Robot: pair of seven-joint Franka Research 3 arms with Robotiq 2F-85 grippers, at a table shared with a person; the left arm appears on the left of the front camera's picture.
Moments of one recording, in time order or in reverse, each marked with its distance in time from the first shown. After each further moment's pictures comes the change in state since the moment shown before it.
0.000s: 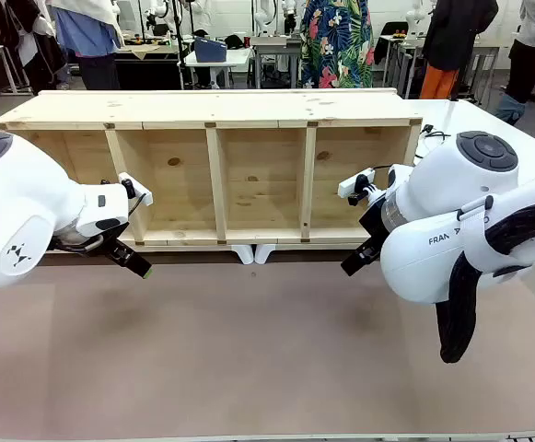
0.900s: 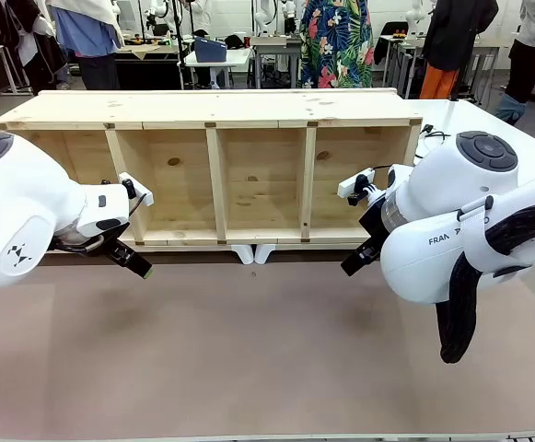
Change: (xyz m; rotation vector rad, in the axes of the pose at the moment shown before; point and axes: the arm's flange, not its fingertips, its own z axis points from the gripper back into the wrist) left arm 0.000 -0.001 0.000 0.000 0.000 -0.003; right arm 0.000 0.000 0.000 0.000 0.000 0.002
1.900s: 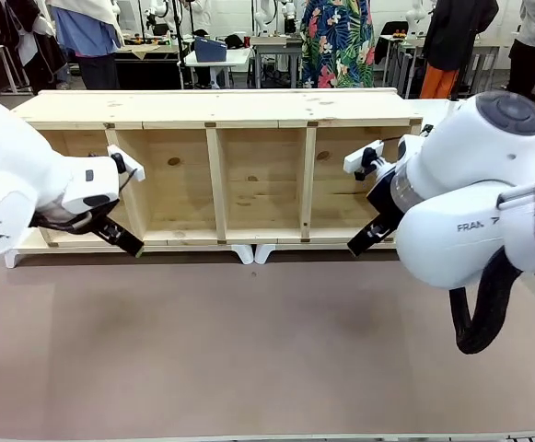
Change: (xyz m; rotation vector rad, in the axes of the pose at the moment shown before) left arm 0.018 0.001 0.060 0.063 -0.046 -0.011; right arm 0.018 0.000 0.063 -0.057 -0.026 0.010
